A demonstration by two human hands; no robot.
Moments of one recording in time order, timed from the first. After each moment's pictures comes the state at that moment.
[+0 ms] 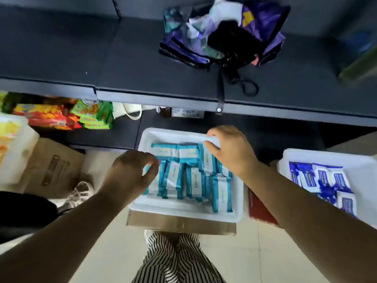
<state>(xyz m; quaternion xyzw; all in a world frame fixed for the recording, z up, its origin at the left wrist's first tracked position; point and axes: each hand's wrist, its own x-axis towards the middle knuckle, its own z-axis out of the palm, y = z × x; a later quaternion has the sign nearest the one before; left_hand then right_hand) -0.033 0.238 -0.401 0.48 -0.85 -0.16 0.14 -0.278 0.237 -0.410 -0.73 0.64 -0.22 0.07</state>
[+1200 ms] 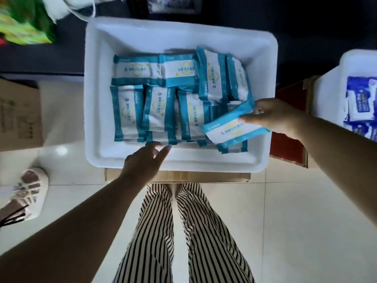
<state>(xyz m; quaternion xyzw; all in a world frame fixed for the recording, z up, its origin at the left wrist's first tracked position) -0.066 0.309 -0.644 0.62 -0.65 -0.43 -0.11 -0.349 0.296 -0.610 -0.36 0.76 -0.04 0.54</state>
